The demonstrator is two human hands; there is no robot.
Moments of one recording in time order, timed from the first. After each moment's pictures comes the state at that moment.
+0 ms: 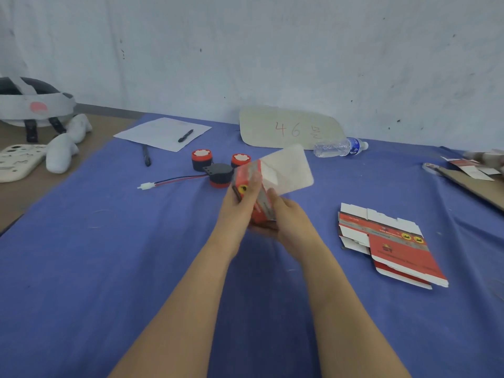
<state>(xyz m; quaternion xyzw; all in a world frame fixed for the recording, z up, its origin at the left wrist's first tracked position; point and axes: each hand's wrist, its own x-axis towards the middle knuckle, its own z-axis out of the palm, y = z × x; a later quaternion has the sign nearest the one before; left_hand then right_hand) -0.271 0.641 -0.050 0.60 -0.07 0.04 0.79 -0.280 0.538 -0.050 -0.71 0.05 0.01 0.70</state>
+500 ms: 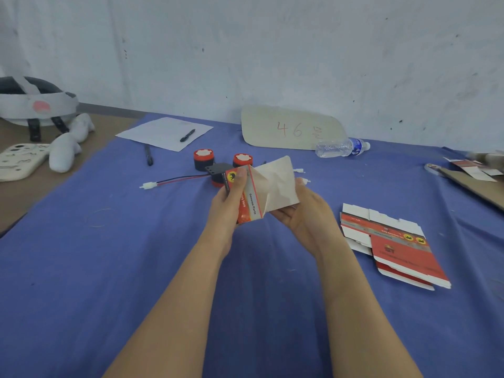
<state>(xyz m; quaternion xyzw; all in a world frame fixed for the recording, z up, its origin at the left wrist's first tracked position) -0.266 0.656 -0.052 0.60 0.00 -0.01 0.80 -0.282 0.517 -0.040 -0.57 0.02 -0.03 0.82</state>
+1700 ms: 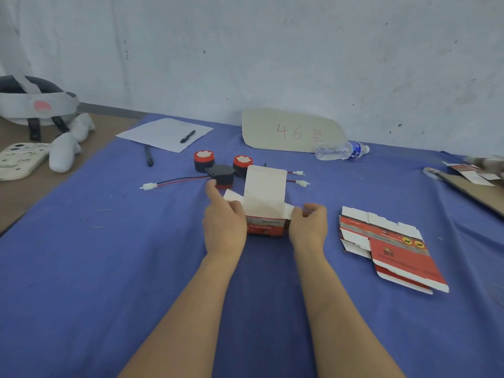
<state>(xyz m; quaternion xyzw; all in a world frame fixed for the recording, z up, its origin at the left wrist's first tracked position) -0.269 0.649 -0.069 0.84 0.09 0.22 0.49 -0.265 0.523 -0.072 -0.76 0.23 -0.22 0.56</state>
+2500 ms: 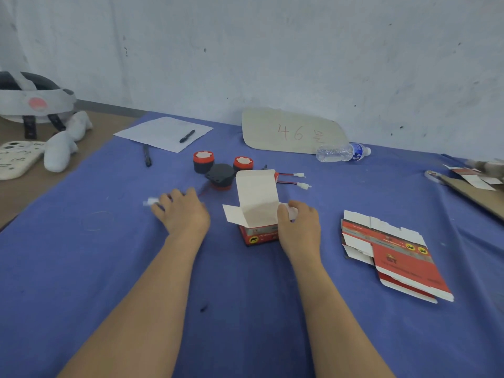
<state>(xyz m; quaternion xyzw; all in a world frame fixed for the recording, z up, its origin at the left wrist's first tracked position) -0.213 0.710 -0.085 0.96 0.16 0.11 0.19 -0.267 0.529 -0.071 -0.88 0.15 -0.20 0.40</state>
